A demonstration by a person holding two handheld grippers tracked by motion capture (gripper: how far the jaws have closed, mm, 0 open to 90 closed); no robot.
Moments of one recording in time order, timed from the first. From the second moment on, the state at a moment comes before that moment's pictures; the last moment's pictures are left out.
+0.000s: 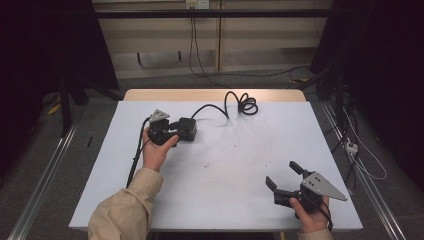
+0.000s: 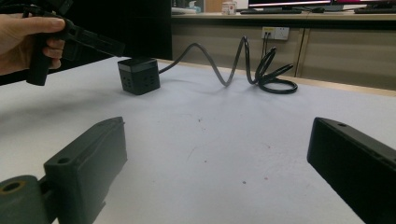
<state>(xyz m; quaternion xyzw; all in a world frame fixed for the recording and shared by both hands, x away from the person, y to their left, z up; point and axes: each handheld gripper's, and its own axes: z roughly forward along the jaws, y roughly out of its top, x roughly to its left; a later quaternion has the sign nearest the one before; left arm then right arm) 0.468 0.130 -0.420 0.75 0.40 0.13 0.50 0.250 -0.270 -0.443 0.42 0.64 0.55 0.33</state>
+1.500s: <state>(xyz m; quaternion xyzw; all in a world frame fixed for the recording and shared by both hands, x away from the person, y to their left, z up) 0.368 0.225 -0.430 0.75 0.38 0.13 0.53 0.253 -0.266 -0.443 0.42 0.65 0.55 0.32</state>
